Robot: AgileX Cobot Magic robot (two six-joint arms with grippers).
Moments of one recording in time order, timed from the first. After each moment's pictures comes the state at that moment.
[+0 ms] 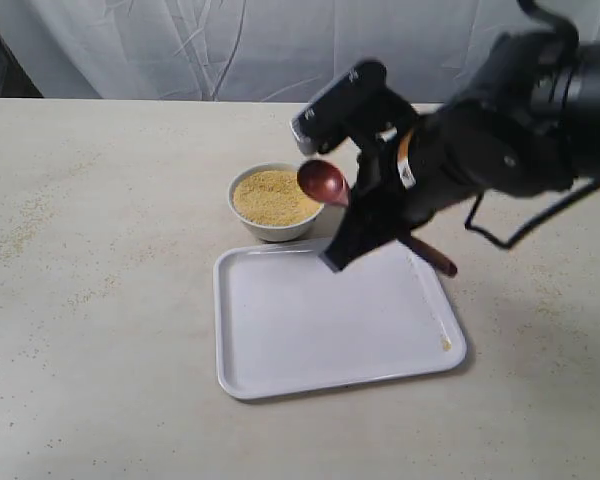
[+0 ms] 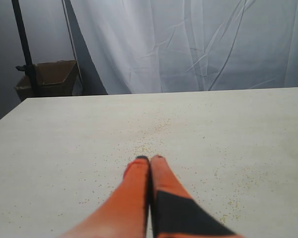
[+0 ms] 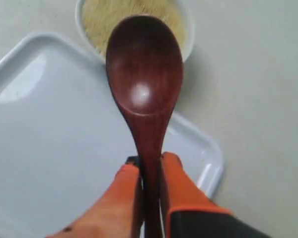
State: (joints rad) left arm 0.02 0.00 0.00 0.00 0.21 0.06; right arm 0.72 1.57 -1.00 -0.32 0.52 0.07
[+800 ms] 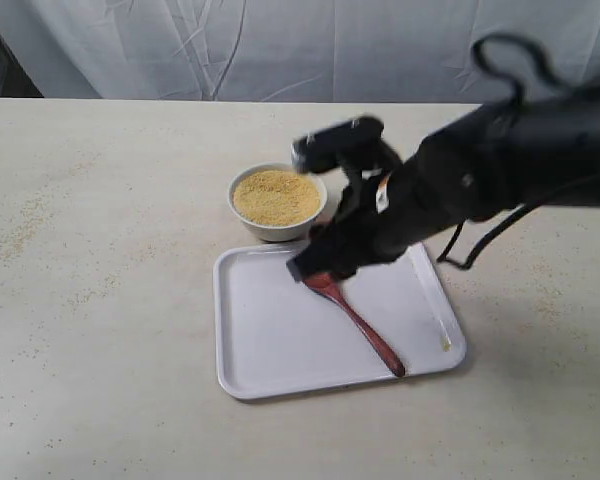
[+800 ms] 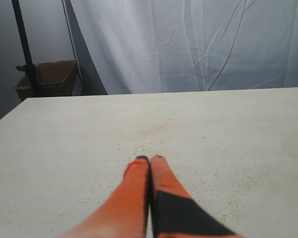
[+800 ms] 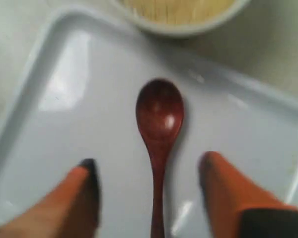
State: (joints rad) left arm 0.02 0.00 0.00 0.00 0.21 0.06; right arm 0.69 1.67 -0.97 0.02 0.41 0.02
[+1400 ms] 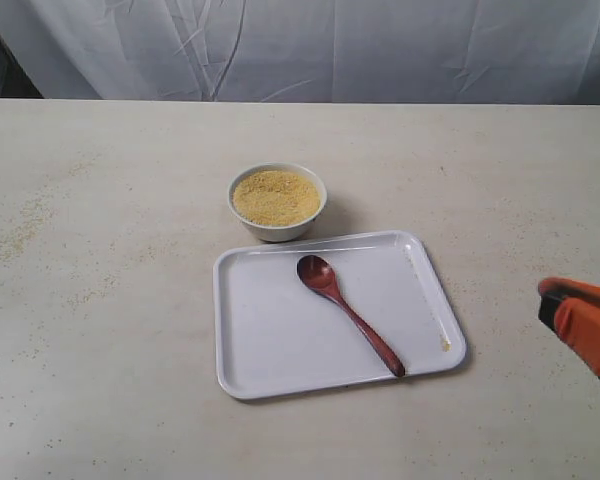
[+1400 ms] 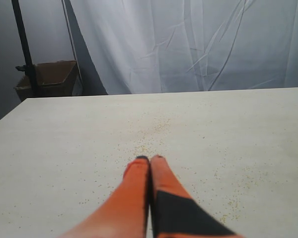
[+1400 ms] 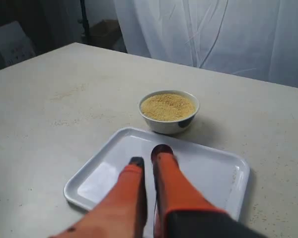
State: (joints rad) left arm 0.02 0.00 0.00 0.00 0.21 0.06; right arm 0.69 0.26 -0.17 0.03 0.22 0.01
